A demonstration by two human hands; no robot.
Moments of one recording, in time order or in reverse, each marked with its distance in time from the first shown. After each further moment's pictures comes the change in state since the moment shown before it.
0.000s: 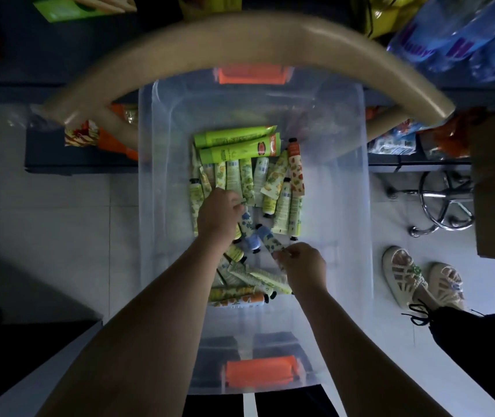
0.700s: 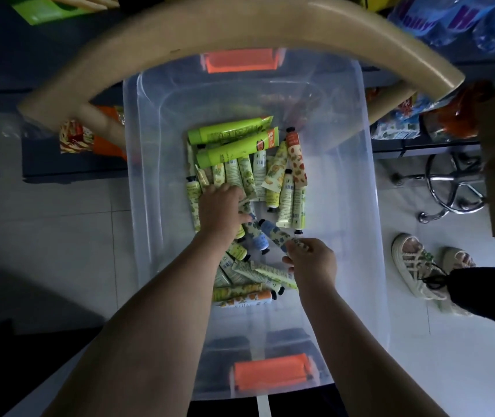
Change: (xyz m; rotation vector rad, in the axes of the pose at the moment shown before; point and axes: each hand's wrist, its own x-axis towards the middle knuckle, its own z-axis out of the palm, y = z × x) left_hand 0.019 -0.021 0.022 0.429 -0.003 0.220; right_hand -0.008 -0.003 0.006 0.480 0.102 0.189
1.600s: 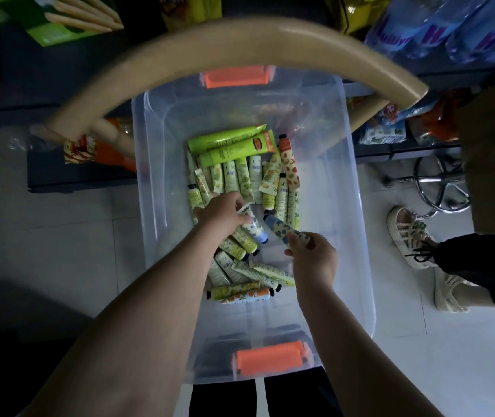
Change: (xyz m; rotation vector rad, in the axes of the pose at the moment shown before) left_hand -0.009 0.011 -0.036 -0.353 -0.315 -0.191; right_hand -0.023 -0.016 -0.011 -0.001 0.098 -0.086
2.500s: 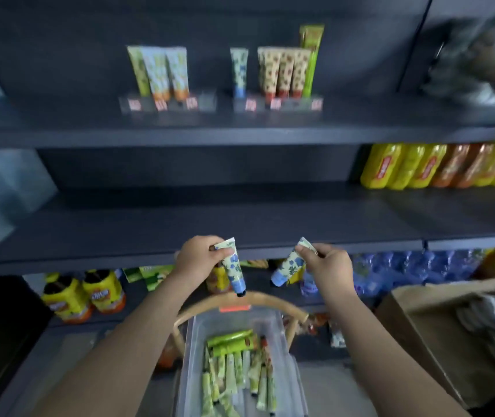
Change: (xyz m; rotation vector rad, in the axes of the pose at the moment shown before) left_hand -0.301 0.203 -0.267 -0.102 0.708 0.492; right_hand -0.180 -0.278 -0.247 0.224 -0.017 -0.903
